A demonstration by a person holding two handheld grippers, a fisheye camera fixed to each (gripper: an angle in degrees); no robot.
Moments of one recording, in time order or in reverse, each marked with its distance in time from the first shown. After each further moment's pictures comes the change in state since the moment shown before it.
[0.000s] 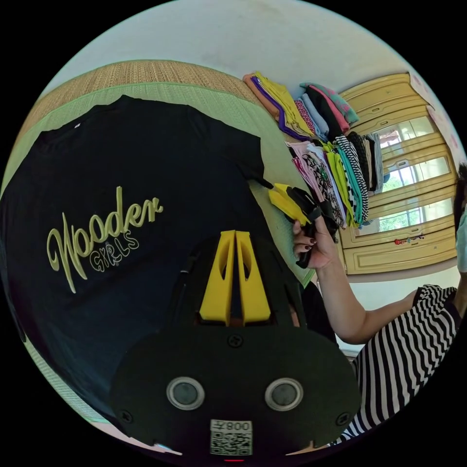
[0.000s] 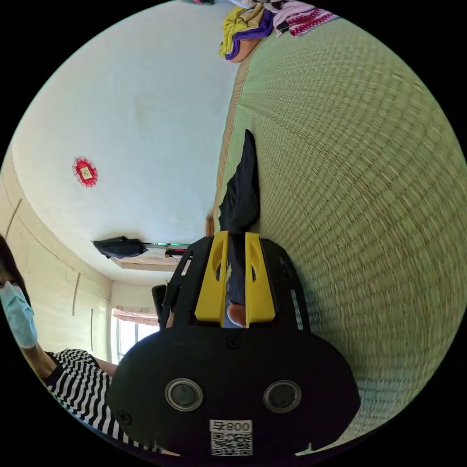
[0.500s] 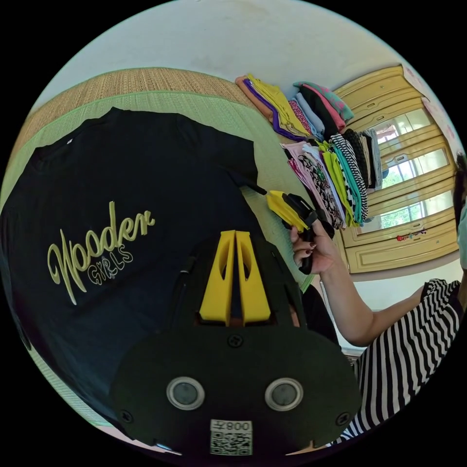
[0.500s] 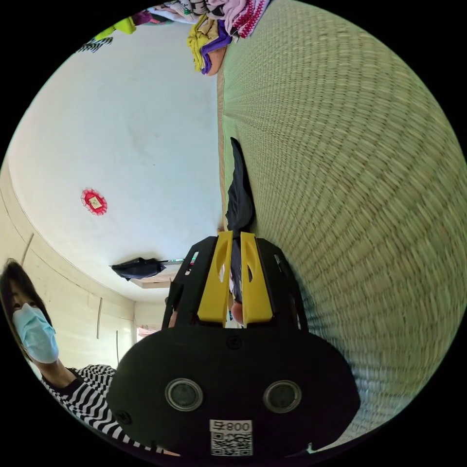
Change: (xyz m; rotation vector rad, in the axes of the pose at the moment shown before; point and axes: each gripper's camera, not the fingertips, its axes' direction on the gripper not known) left arm 0.060 -0.041 -0.067 0.024 -0.014 0.036; right arm 0.078 0.006 0.034 0.049 -0.078 0.140
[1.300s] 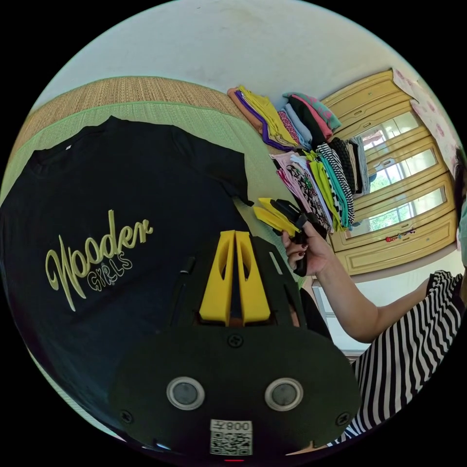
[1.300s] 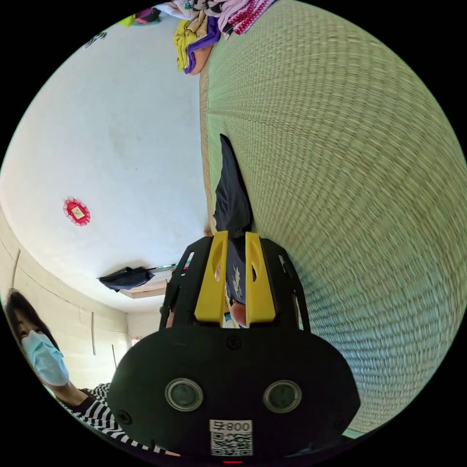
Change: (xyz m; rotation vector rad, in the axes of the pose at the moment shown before) left arm 0.083 -0.031 -0.110 0.059 0.062 0.021; right arm 0.027 -0.010 0.077 0.008 0.097 0.057
